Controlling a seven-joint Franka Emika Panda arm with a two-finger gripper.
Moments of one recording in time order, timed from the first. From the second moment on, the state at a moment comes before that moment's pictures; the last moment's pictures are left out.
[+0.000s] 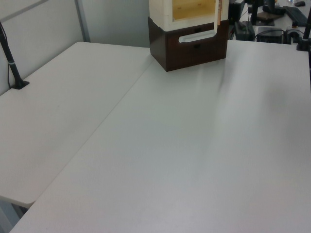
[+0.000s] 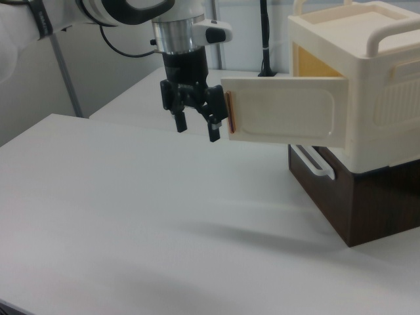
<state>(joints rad) -0.17 0.11 -0.19 -1.38 -0.09 1.44 -0.13</state>
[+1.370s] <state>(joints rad) -0.16 0.29 -0.18 -1.38 0.09 2.09 0.02</state>
